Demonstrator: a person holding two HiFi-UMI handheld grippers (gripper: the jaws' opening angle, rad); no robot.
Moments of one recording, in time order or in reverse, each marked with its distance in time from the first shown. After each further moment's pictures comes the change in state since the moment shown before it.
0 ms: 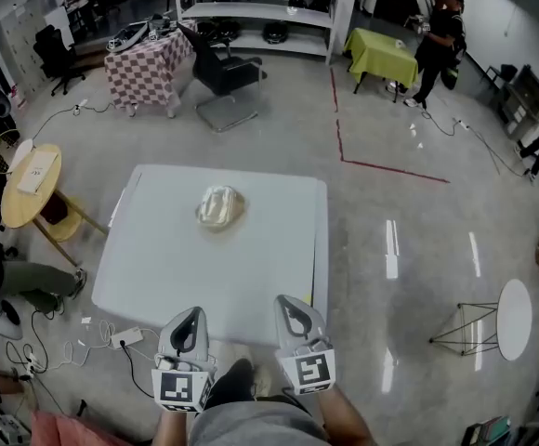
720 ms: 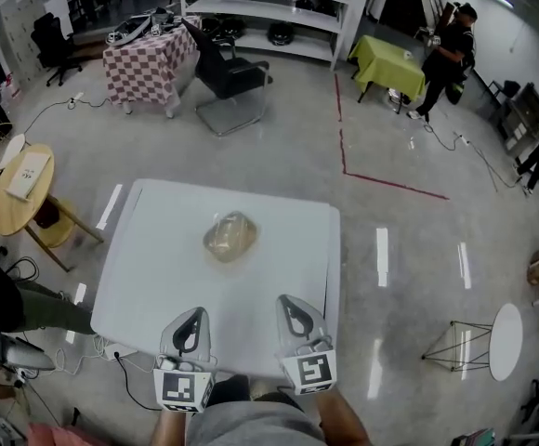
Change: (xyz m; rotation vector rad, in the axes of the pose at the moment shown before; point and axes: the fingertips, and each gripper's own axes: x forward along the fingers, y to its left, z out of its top) left arm 0.096 0.087 0.008 -0.037 0.002 -0.013; right arm 0.131 -0.017 0.016 -0.013 0.038 -0.006
